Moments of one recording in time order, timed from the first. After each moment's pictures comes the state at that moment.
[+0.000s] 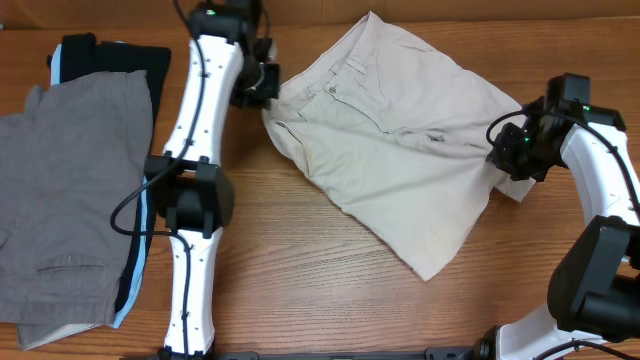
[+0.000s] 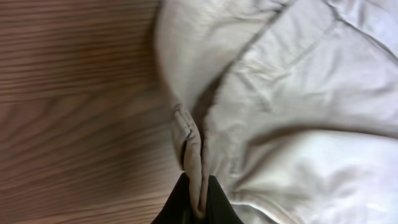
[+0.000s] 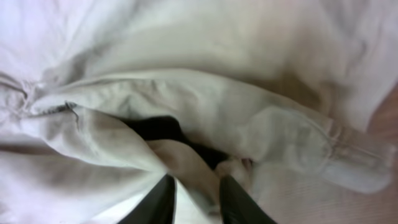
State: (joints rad) left arm -0.21 2.53 2.63 -1.55 0.16 -0.13; right arm -0.24 1.79 1.36 -0.99 -0.25 0.26
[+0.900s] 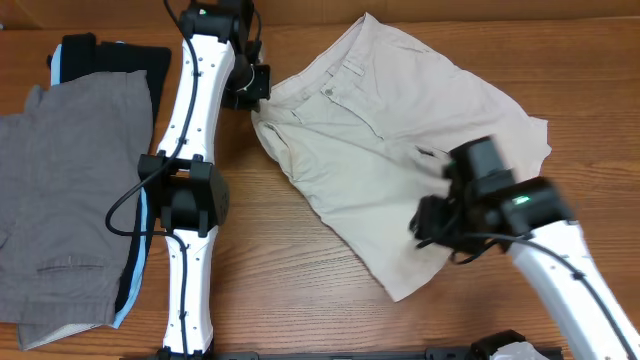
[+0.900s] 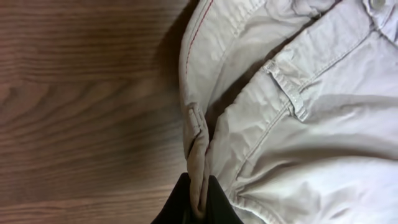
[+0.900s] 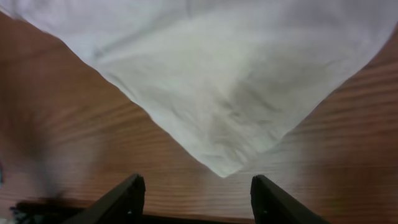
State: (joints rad) left arm -0.16 2.53 2.63 -1.57 0.12 -0.15; right arm 0.33 1.24 1.06 -1.19 -0.22 0.56
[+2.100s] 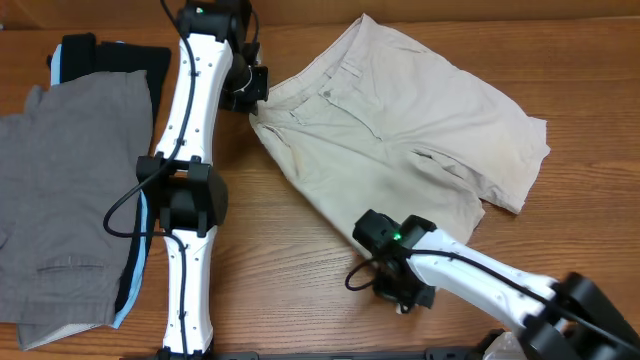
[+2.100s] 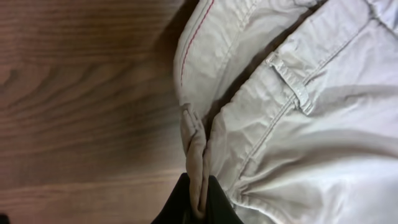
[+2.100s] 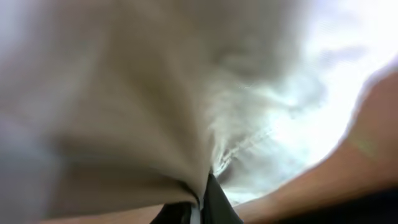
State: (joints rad) left arm -0.14 2.52 2.66 -1.65 0.13 -0.14; right arm 0.77 1.52 0.80 -1.05 -0.07 1.10
